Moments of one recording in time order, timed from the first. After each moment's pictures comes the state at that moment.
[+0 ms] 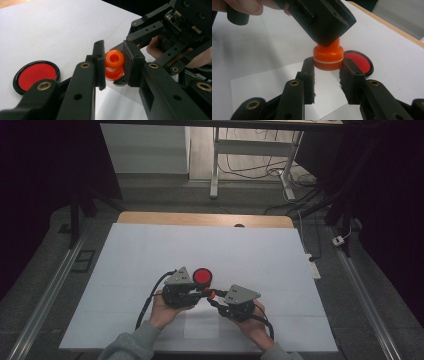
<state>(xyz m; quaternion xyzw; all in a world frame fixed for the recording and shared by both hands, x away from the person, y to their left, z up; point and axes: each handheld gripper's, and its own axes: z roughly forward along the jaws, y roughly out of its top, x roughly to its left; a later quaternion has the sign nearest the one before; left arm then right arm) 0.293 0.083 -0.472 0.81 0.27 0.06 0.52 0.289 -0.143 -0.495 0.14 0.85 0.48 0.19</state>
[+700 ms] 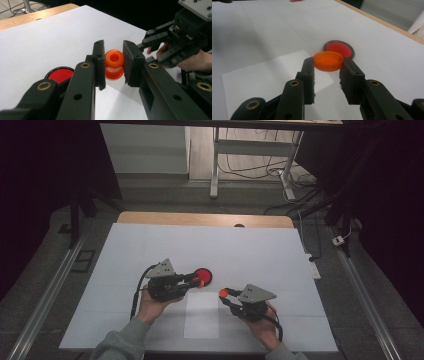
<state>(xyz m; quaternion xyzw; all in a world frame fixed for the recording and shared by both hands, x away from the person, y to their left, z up) 0.295 0.118 -0.456 0.78 0.29 0.08 0.55 0.290 -0.178 -0.495 0.19 0.83 0.48 0.20</state>
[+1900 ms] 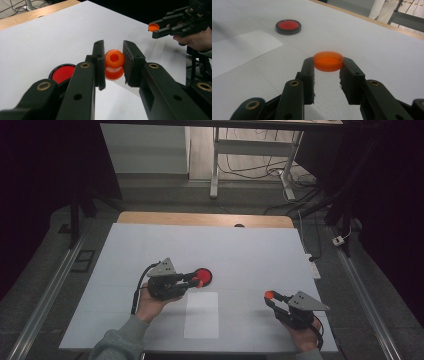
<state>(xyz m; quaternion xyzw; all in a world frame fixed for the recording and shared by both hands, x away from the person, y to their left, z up) 0.299 0.118 -0.453 0.79 0.28 0.09 0.53 0.275 -0.295 -0.495 0.29 0.79 0.48 0.25</state>
